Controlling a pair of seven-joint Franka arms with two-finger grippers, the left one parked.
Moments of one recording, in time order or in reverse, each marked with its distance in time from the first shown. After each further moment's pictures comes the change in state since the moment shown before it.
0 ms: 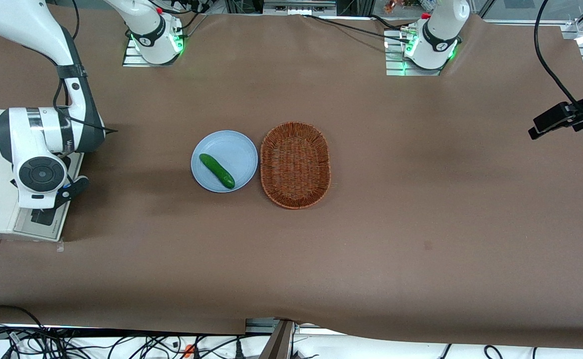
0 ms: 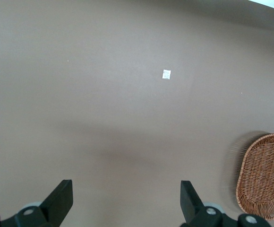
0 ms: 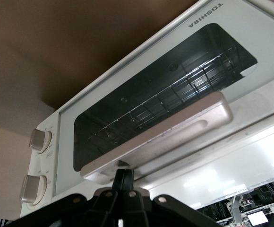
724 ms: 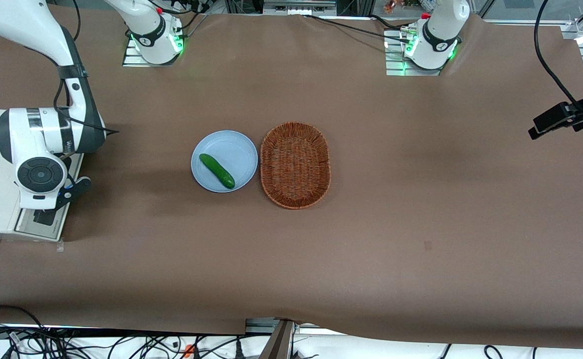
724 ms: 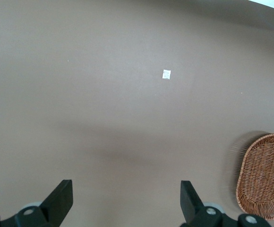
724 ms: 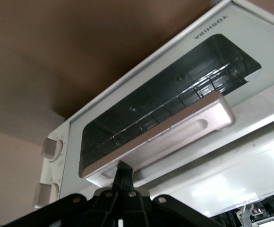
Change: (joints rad) arm 0.004 0.003 0.004 0.010 0.060 0.004 0.002
